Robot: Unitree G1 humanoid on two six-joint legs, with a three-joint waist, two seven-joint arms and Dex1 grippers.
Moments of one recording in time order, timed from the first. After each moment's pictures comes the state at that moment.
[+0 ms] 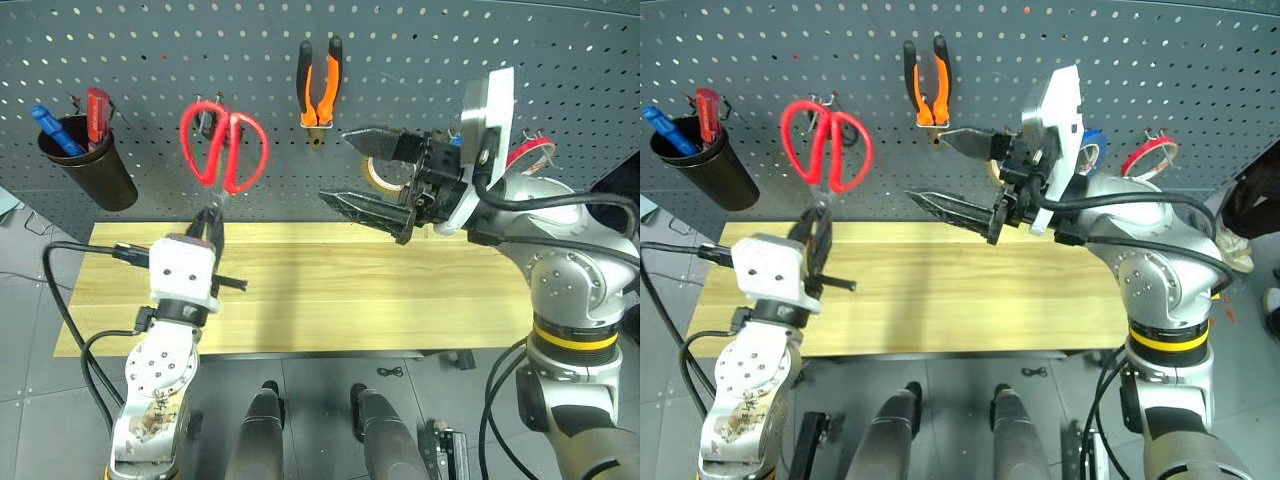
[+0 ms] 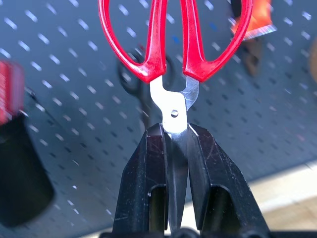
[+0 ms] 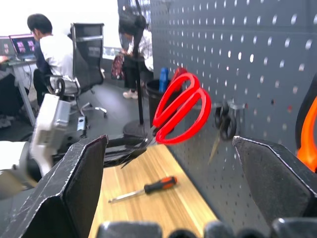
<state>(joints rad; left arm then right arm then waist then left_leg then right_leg) -0.07 0.27 0.06 -0.76 0.08 0.38 -0.04 -0.83 -0.51 -0.06 -0.41 0.77 0.75 0.74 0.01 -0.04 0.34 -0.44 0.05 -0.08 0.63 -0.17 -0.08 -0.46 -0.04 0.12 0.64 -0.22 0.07</state>
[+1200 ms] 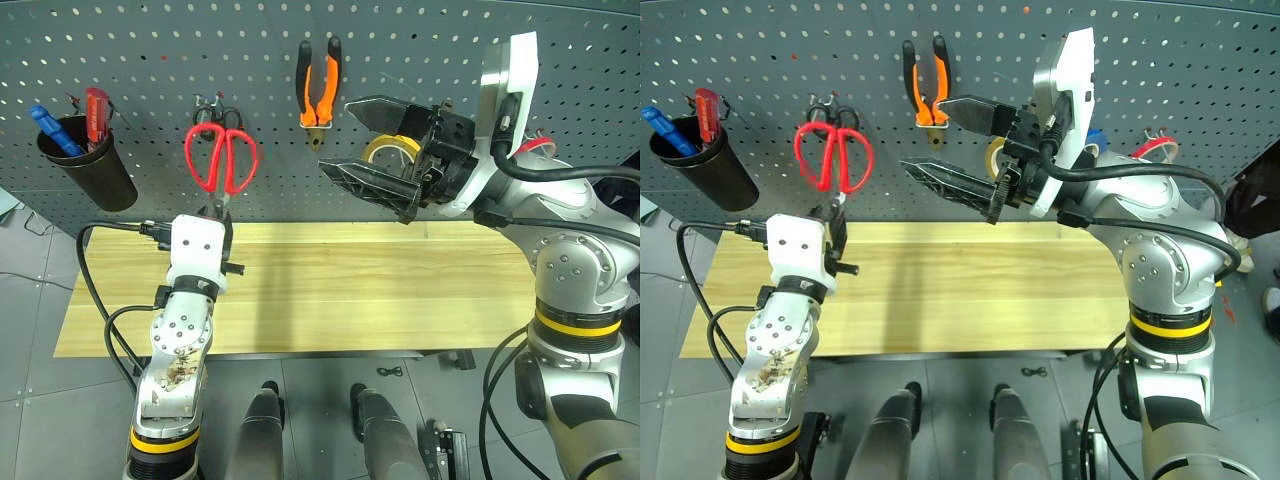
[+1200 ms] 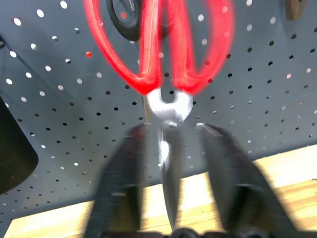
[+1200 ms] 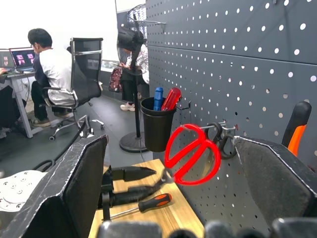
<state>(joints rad) -0.18 0.22 0.05 -0.55 0.13 0.48 -0.04 -0.87 -0.51 -0.07 -0.38 0.79 0.73 0.71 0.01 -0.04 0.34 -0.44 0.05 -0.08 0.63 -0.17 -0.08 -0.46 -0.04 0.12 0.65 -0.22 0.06</state>
